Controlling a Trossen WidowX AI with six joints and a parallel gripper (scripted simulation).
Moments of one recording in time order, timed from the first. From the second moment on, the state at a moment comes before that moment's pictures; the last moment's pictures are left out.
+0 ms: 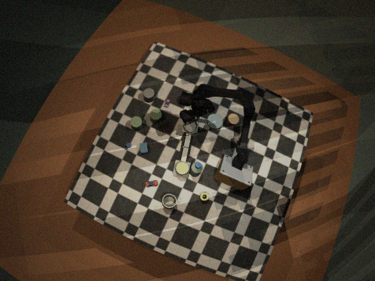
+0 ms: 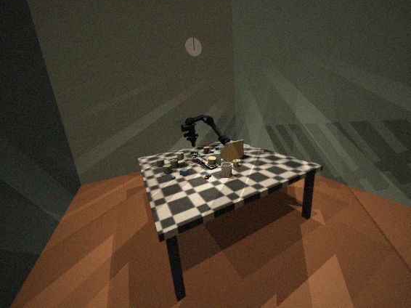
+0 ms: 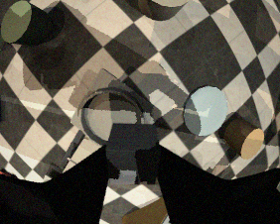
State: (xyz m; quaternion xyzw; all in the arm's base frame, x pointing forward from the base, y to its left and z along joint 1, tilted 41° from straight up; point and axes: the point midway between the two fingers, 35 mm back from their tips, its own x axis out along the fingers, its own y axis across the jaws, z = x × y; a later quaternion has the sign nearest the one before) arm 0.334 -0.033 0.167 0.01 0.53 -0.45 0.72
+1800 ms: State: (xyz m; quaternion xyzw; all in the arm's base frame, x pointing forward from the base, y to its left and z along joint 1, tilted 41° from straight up) arm 0.228 -0.194 0.140 0.00 0.52 -0.46 0.72
